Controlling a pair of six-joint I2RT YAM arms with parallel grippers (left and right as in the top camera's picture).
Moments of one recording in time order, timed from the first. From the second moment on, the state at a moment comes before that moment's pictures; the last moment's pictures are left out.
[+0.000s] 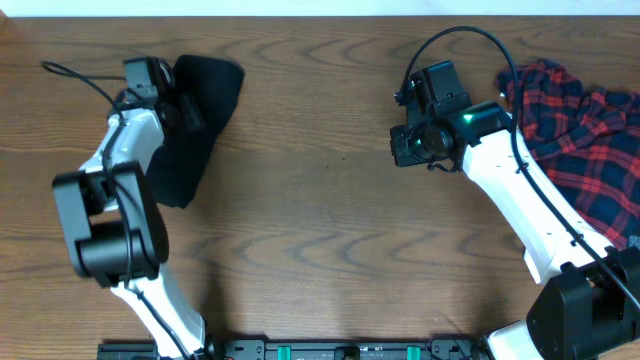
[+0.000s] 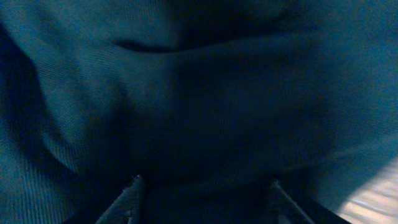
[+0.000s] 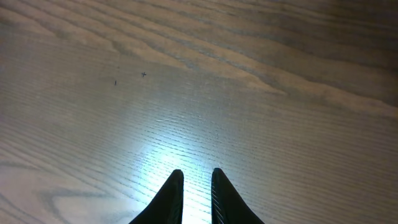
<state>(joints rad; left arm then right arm) 0.18 2.06 1.36 -0.41 0.05 -0.25 0.36 1.67 1.36 -0.87 -0.10 0.20</state>
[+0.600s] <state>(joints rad) 0.18 1.93 1.39 -0.47 0.05 -0.22 0.36 1.67 1.36 -0.87 -0.10 0.20</state>
